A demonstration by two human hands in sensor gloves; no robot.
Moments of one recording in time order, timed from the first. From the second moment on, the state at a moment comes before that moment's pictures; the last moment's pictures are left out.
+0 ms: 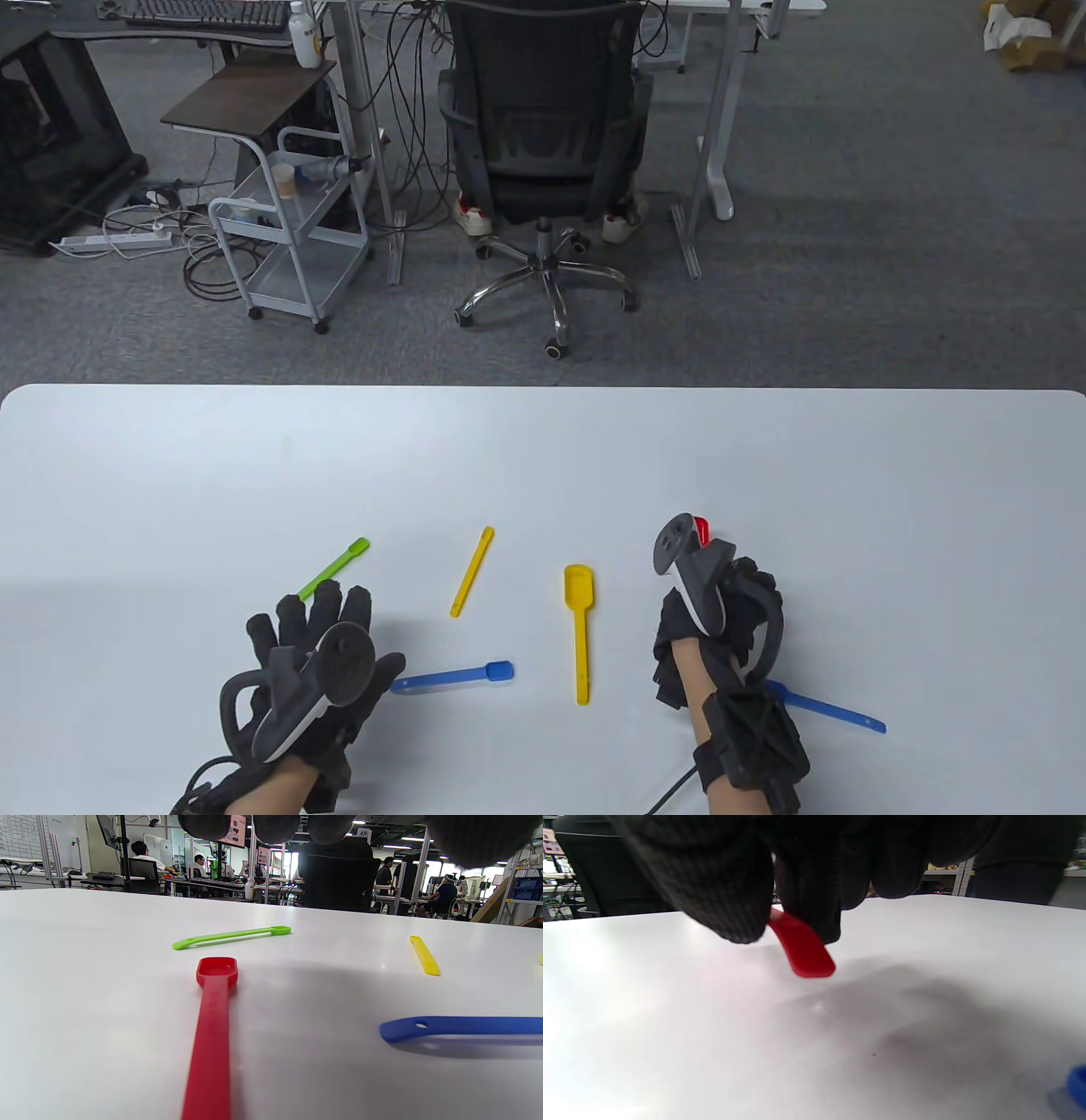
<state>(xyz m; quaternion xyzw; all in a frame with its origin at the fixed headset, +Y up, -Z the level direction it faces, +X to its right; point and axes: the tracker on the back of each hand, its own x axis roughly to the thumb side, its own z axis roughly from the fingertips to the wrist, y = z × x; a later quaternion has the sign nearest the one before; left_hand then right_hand) -0.236 -0.710 -0.291 0.01 0.04 0.04 1.00 0.145 -0.715 -0.396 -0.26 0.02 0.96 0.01</state>
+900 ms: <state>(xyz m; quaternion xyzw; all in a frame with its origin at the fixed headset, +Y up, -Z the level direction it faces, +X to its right) -0.234 -0.712 -0.288 0.00 0.05 0.04 1.00 0.055 -0.723 -0.348 -0.15 0.04 0.99 0.02</state>
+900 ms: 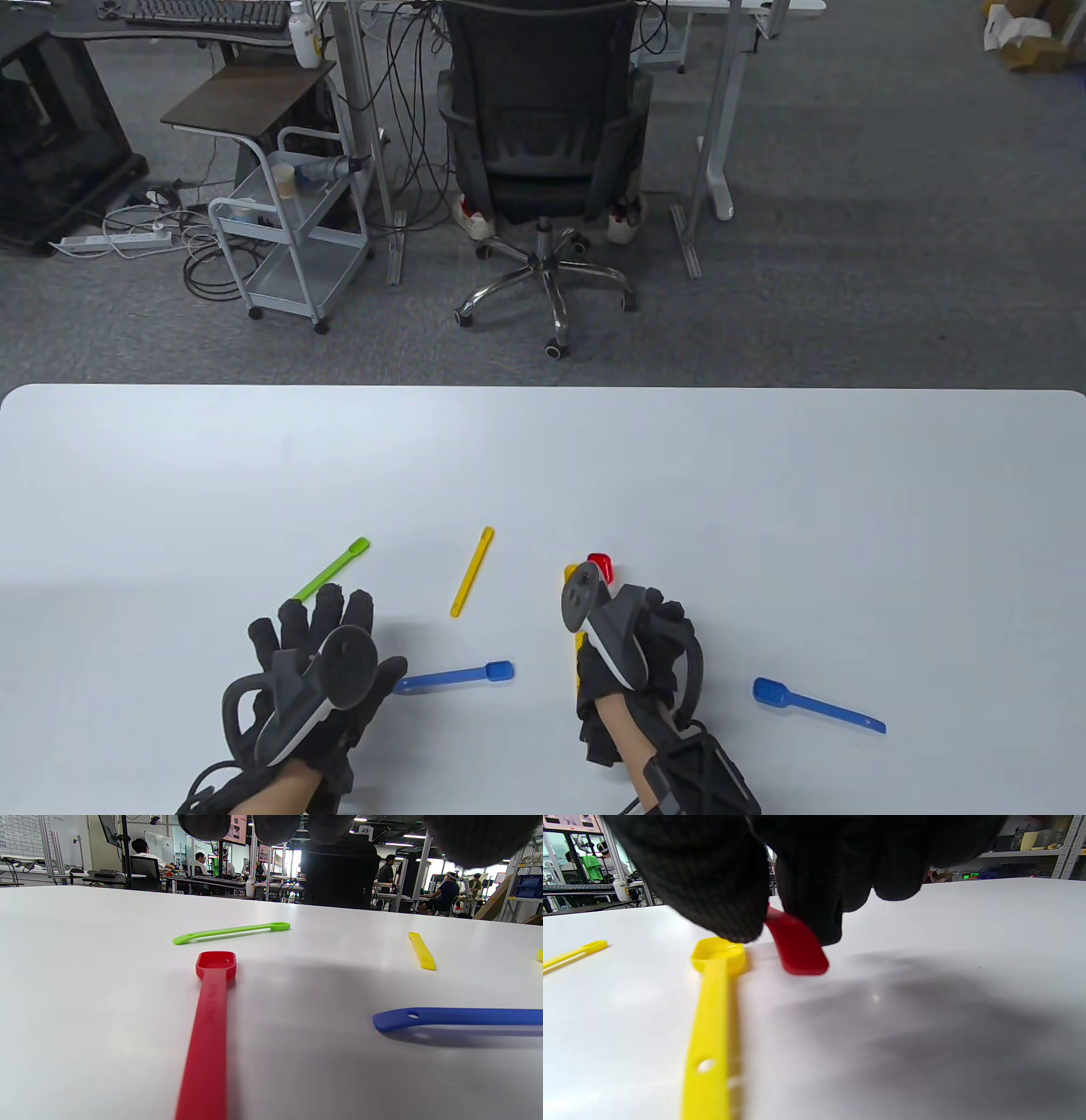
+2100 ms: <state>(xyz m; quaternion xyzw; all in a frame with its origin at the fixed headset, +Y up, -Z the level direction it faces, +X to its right) -0.234 -0.712 -0.288 -0.01 0.05 0.04 1.00 0.032 -0.746 -0.344 -0.15 0.05 0.99 0.02</state>
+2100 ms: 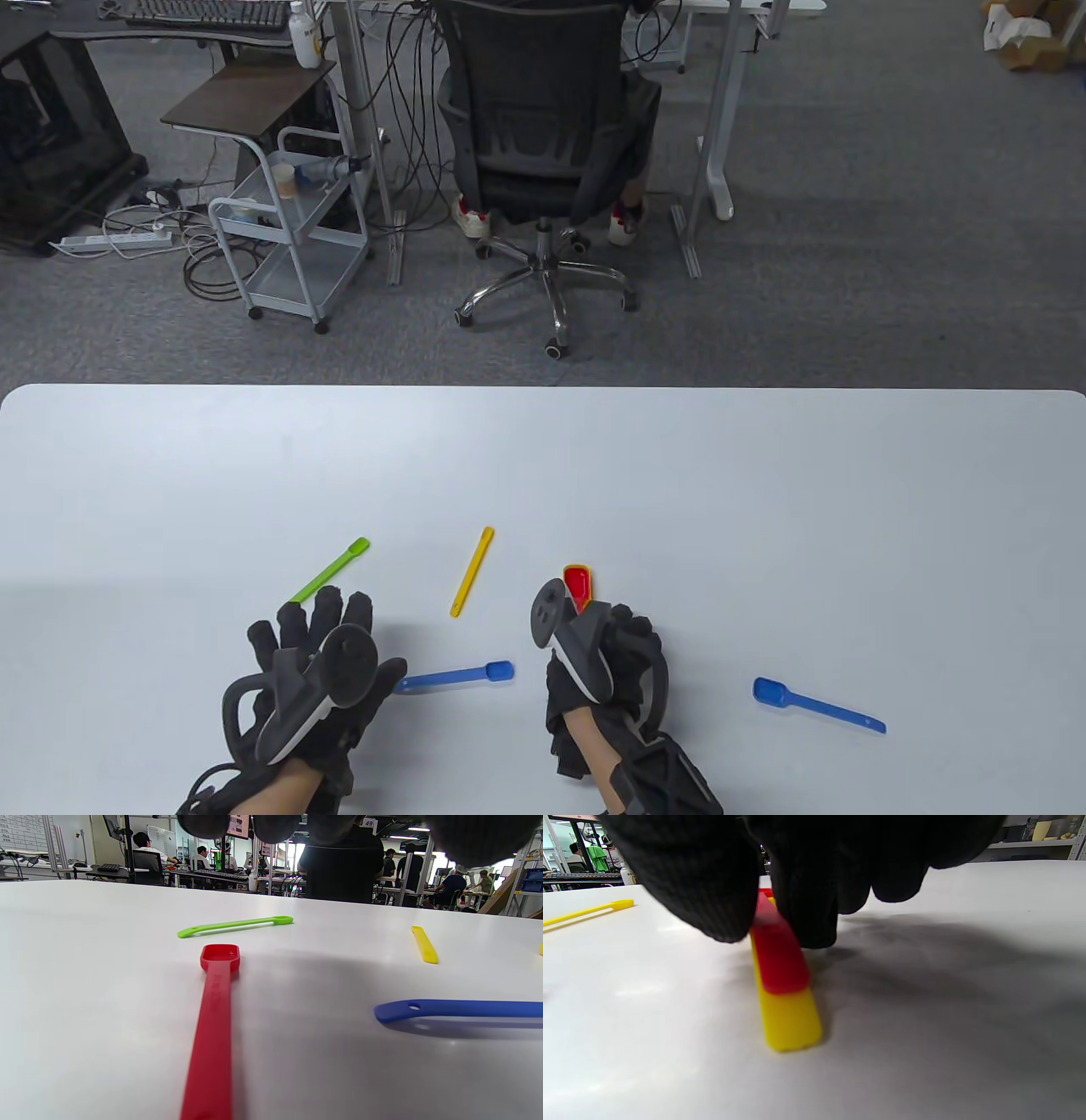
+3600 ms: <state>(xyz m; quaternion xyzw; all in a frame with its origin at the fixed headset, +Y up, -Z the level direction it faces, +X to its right) -0.236 -0.712 -0.289 -0.01 0.05 0.04 1.00 0.189 -0.676 -0.322 -0.07 -0.02 1.00 0.01</state>
